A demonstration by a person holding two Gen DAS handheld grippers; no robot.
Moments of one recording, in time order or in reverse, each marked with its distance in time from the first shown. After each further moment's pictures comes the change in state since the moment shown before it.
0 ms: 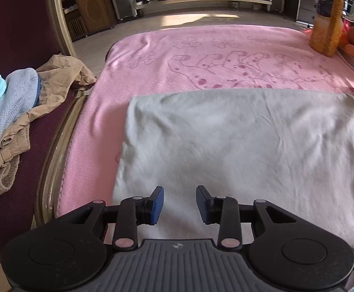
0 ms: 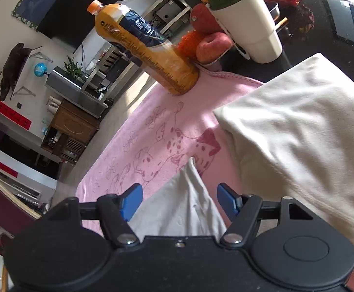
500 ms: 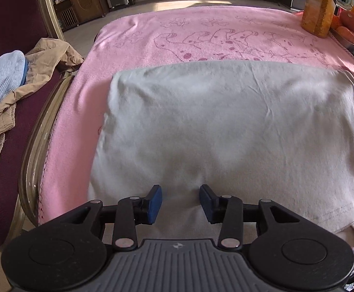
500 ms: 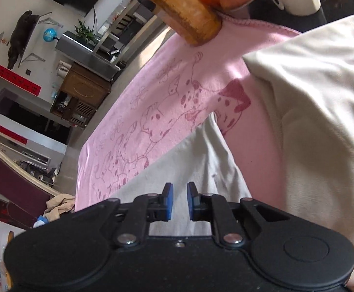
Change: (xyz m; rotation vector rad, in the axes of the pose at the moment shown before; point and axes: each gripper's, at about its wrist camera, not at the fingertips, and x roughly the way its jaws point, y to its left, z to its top) left arm 0.011 -0.008 -0.016 0.000 0.064 -0.023; right arm 0.083 0.006 -0.014 -0.031 0.208 0.071
